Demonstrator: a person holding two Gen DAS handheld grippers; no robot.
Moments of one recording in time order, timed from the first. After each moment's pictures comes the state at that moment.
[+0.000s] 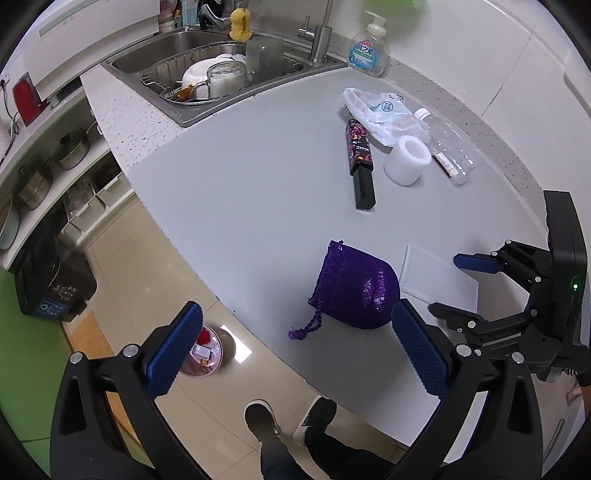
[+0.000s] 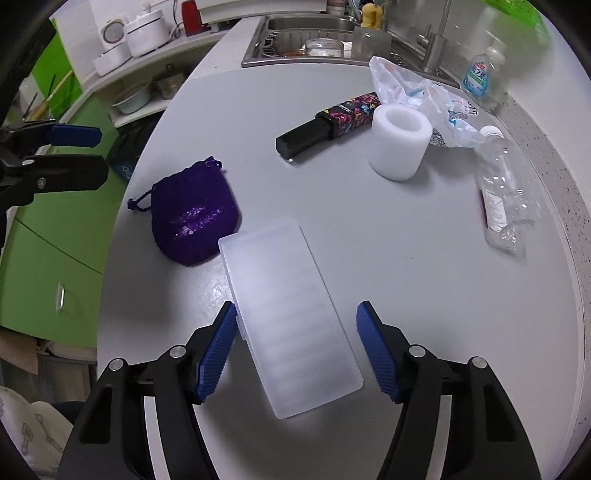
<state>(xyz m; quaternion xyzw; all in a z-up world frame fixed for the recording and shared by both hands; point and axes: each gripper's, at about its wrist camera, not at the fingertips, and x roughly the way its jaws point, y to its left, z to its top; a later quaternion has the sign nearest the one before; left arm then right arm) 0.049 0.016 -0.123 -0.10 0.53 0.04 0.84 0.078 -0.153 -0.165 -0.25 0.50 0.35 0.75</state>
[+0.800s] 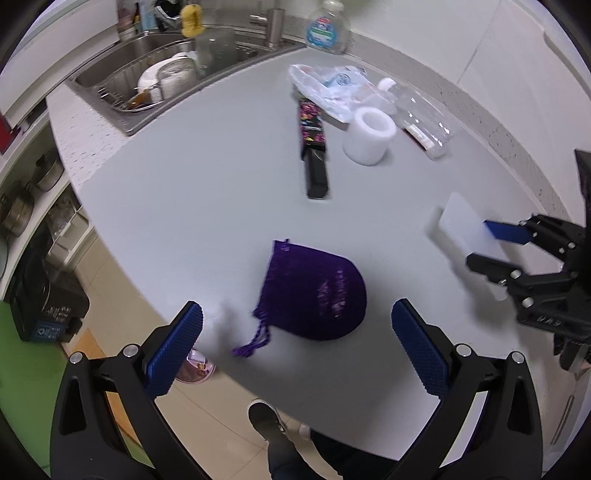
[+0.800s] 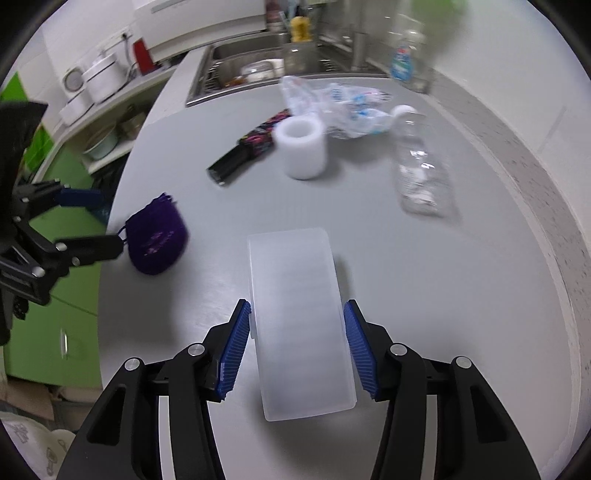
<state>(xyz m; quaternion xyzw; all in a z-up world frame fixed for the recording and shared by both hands) 0.075 -0.025 -0.142 -0.06 0.55 -0.01 0.83 0.094 -0.214 -0.135 -0.18 0.50 0.29 0.80</state>
